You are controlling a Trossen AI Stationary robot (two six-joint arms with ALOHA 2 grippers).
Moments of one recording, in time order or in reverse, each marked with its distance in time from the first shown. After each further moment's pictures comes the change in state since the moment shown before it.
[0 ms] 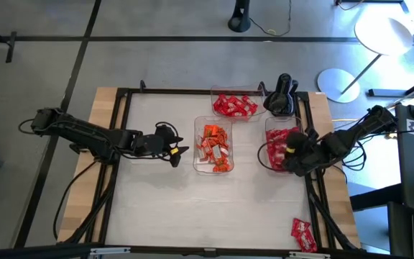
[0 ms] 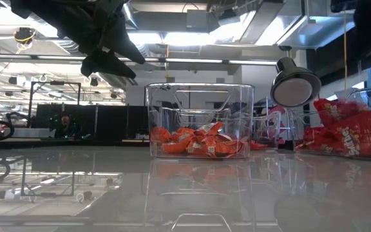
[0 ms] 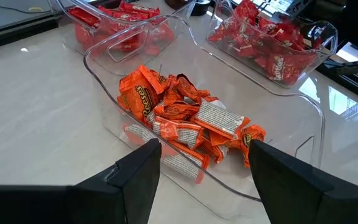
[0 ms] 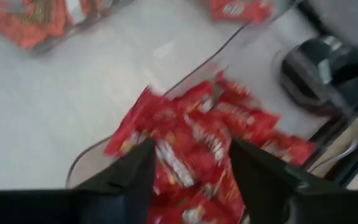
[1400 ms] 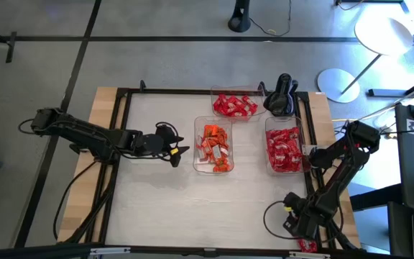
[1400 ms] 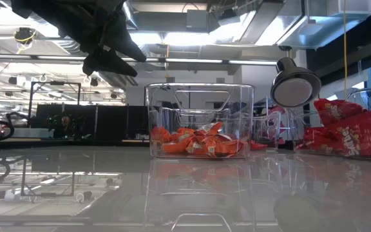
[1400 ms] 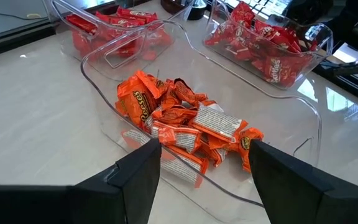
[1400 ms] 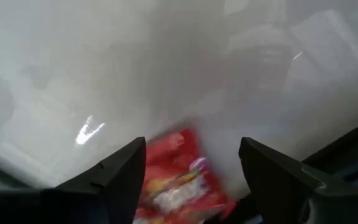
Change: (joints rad) left arm 0.000 0.000 0.000 0.018 0.000 0.026; right arm 0.573 0.552 -0.133 0.695 -0.669 0.788
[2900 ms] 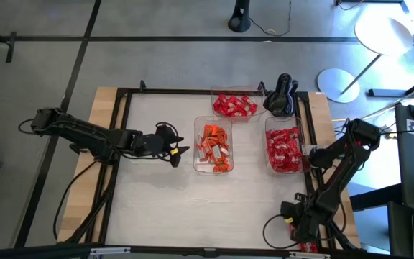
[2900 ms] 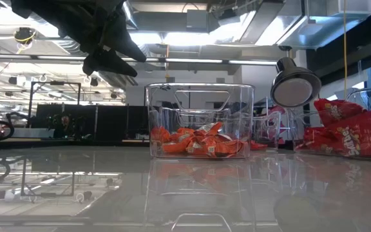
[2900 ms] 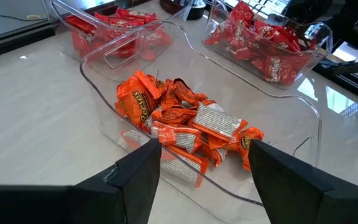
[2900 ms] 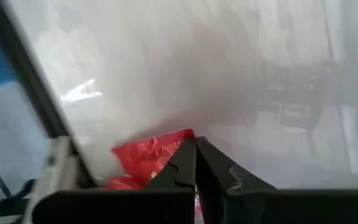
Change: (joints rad) left arm -0.001 0.000 0.000 0.000 0.000 0.007; right arm 0.000 -0.026 -0.028 0.126 0.058 -0.482
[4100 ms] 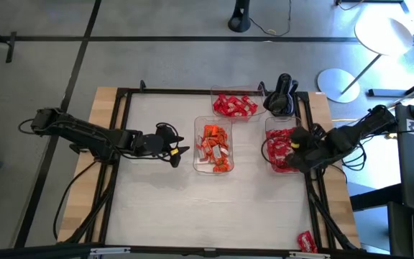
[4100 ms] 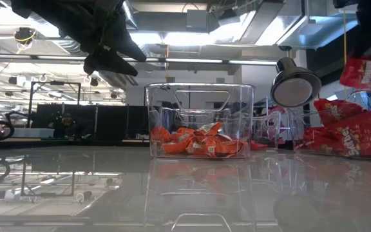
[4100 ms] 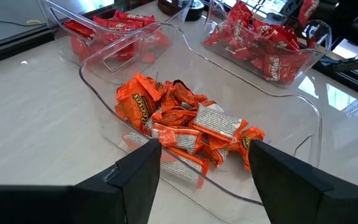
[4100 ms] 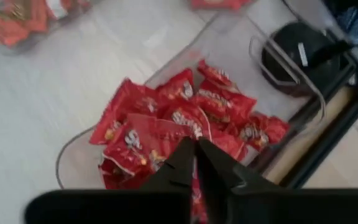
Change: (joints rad) left arm 0.000 0.000 0.000 0.005 0.000 0.022; right arm -0.582 -0.526 0.242 -0.955 0.568 -0.246
